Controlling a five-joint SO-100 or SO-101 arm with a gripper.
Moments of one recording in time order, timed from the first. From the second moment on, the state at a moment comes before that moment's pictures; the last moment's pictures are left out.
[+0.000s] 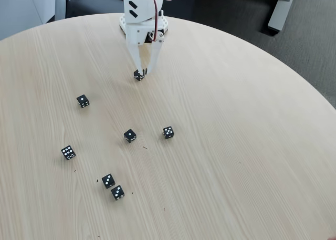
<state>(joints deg) -2.5 178.7 173.7 67.4 9.1</state>
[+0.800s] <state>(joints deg) -2.5 178.7 173.7 67.4 11.2</state>
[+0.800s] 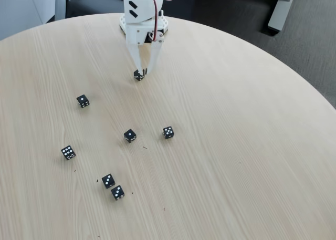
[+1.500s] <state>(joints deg) -2.5 173.1 155.9 67.4 20.0</state>
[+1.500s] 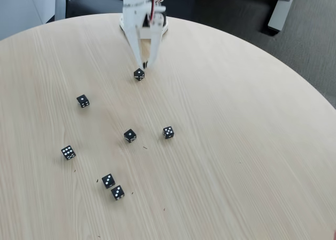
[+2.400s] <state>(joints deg) -2.5 100.9 83.1 67.4 57.9</state>
